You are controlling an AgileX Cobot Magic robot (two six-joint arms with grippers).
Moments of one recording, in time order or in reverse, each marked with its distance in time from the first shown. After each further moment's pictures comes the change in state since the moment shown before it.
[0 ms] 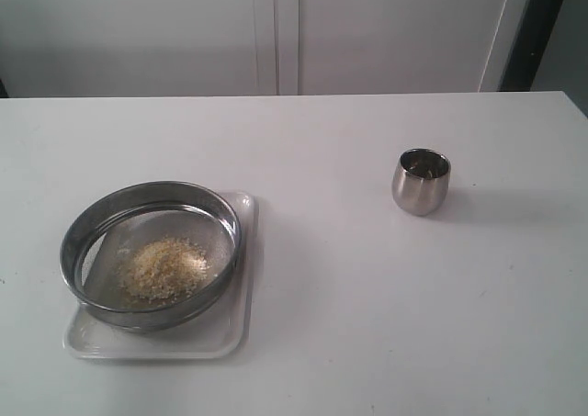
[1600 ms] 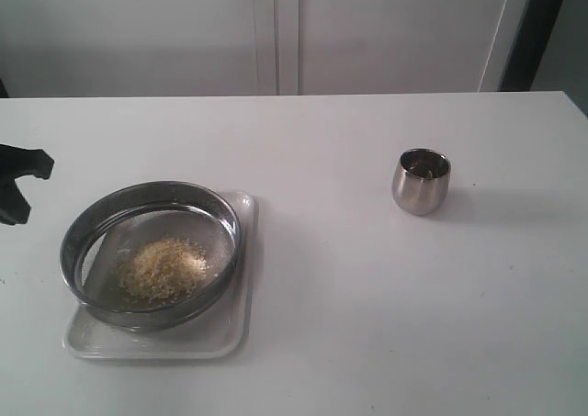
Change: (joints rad) left arm 0.000 1.125 -0.497 -0.101 0.611 -0.101; right arm 0.000 0.000 0.000 0.000 0.000 0.000
